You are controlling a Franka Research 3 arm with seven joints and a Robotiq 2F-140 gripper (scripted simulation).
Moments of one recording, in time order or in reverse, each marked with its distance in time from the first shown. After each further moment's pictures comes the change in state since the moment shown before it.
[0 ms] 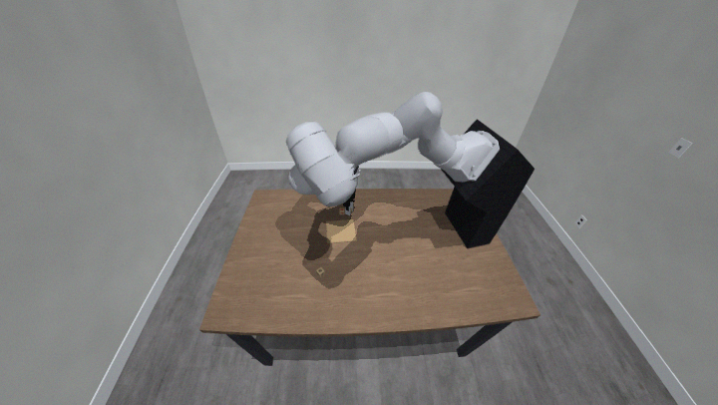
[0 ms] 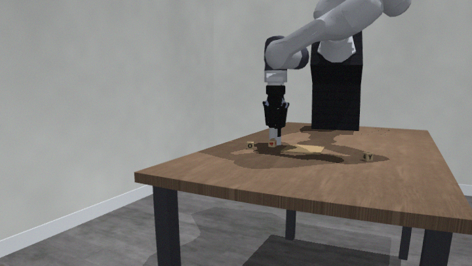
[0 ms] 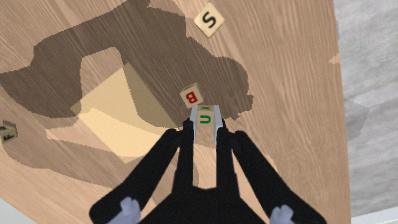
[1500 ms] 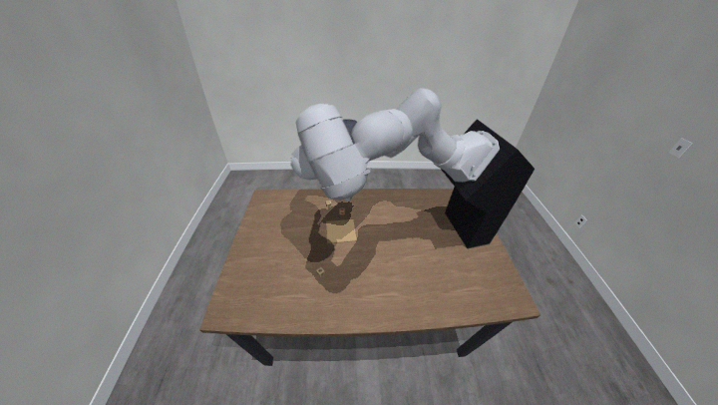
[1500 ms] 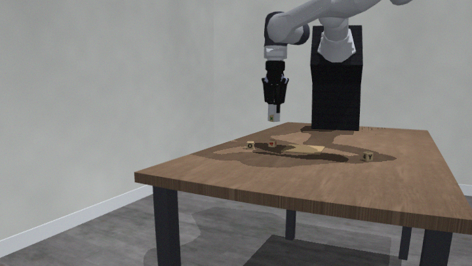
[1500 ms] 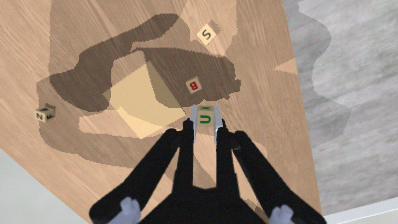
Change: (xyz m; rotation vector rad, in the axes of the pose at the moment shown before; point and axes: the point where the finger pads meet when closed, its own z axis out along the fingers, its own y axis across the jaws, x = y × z) arm 0.004 0.004 -0.093 -0.012 0.014 -0.020
